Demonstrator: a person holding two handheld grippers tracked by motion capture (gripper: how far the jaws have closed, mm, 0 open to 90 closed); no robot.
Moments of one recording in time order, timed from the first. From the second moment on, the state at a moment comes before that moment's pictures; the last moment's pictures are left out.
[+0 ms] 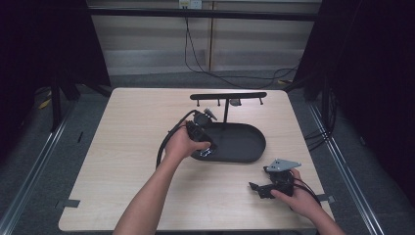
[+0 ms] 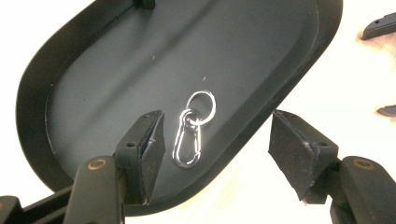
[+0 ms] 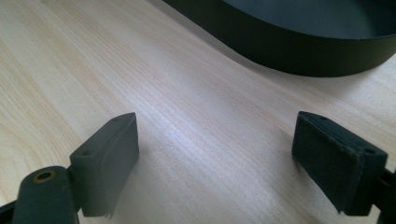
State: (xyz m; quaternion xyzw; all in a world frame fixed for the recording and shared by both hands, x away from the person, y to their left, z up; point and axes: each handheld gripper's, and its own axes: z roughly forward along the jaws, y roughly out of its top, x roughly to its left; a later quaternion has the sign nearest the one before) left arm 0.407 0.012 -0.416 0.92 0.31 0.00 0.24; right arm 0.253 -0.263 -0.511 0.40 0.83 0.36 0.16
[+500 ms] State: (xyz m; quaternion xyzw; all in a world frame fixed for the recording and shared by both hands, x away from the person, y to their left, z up) left arm 0.397 0.032 -0.414 0.92 0.31 0.00 0.26; right arm 0.253 -0.263 -0.511 0.40 0.83 0.36 0.16
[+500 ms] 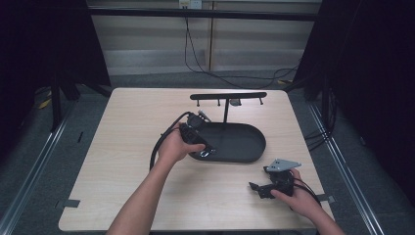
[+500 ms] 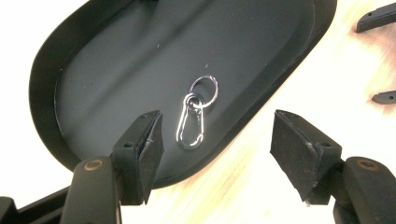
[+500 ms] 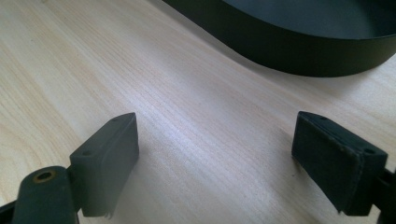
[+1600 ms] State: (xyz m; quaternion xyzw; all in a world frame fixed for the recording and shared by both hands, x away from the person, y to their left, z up) left arm 0.377 0.080 -0.431 0.91 0.31 0.01 0.26; right arm 0.253 -0.263 -0.511 0.40 0.83 0.36 0.16
